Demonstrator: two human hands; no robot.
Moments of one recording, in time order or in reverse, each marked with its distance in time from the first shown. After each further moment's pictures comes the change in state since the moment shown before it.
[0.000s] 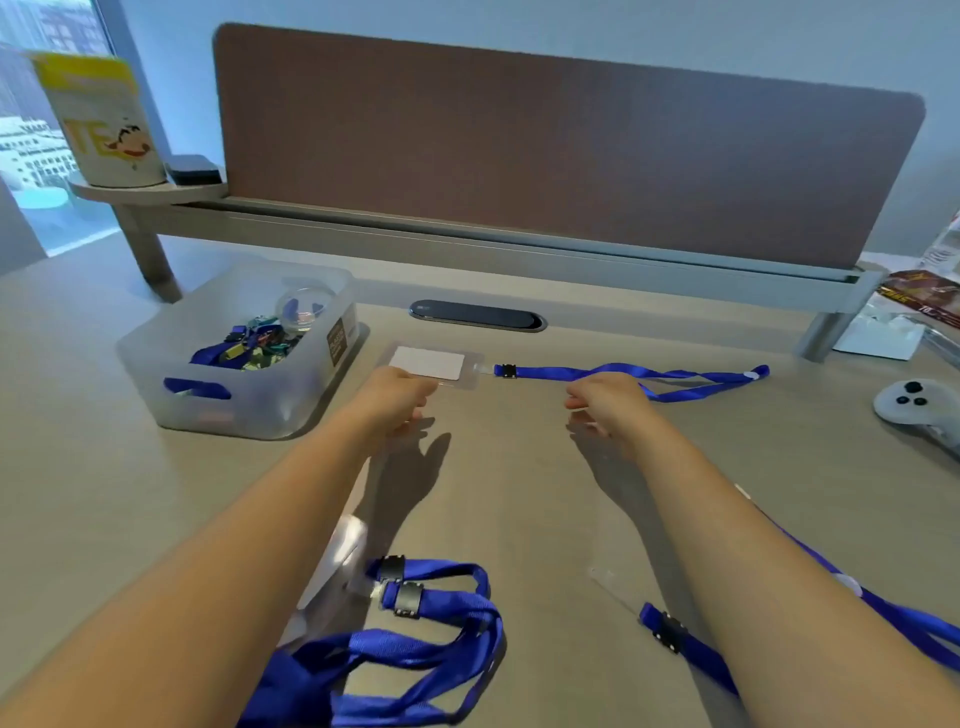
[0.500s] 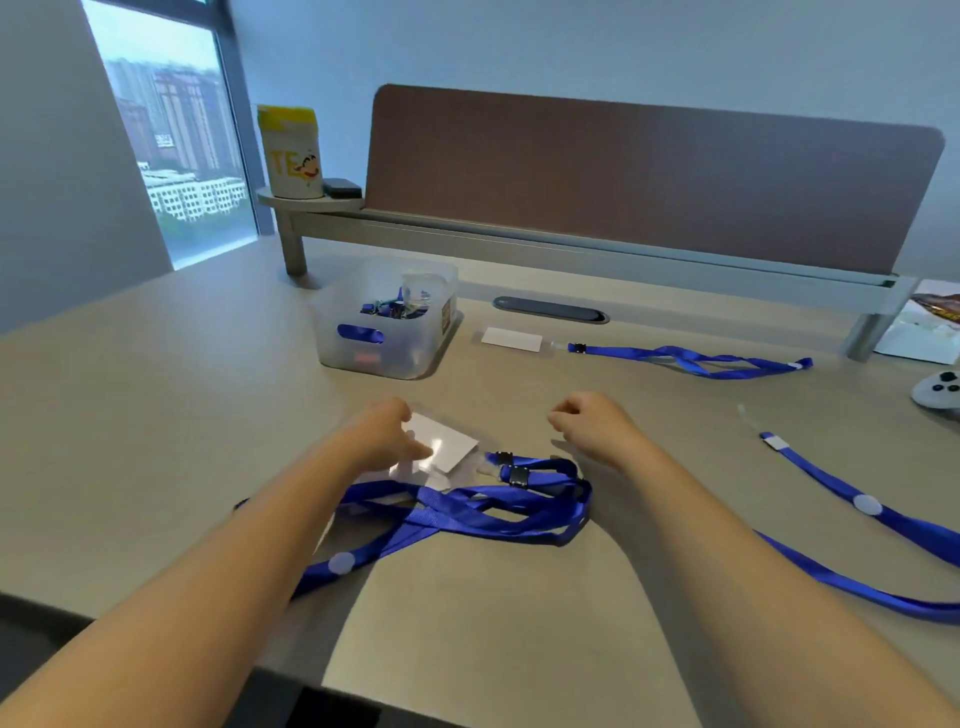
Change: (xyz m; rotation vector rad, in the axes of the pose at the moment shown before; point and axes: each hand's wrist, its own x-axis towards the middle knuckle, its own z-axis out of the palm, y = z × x) left_hand -0.119 -0.087 -0.090 0.712 0.061 0.058; right_hand -0.139 0.020 0.073 -0.506 -0.143 -0.358
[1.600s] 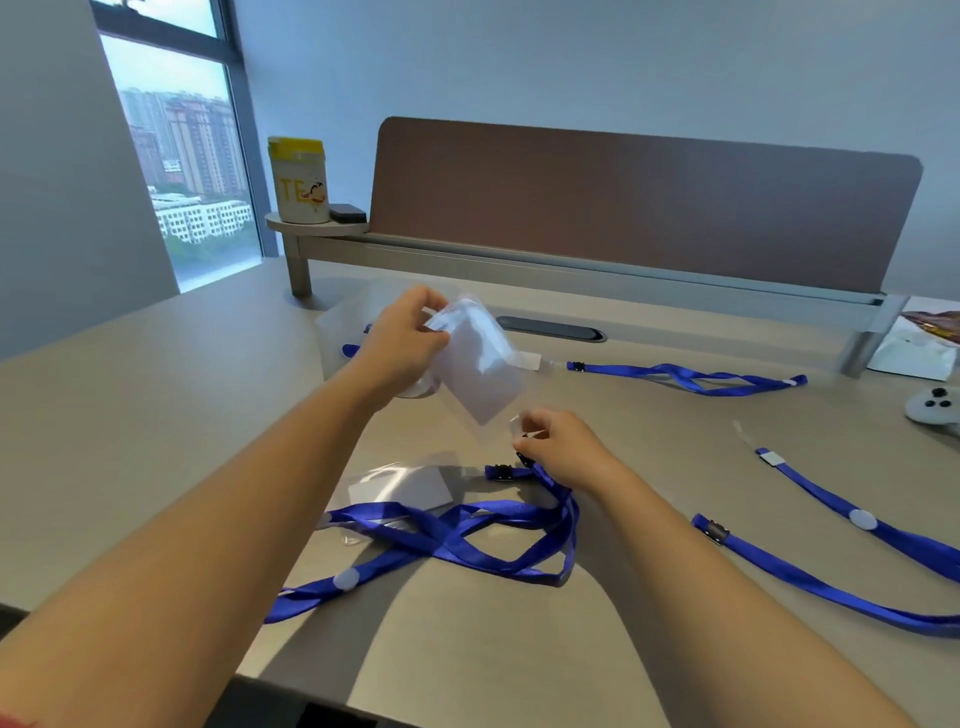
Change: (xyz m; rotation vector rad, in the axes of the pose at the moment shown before) left_hand -0.016 0.058 -0.059 -0.564 0.348 0.326; right_hand -0.016 -0.018 0.015 0.069 -0.066 -0.132
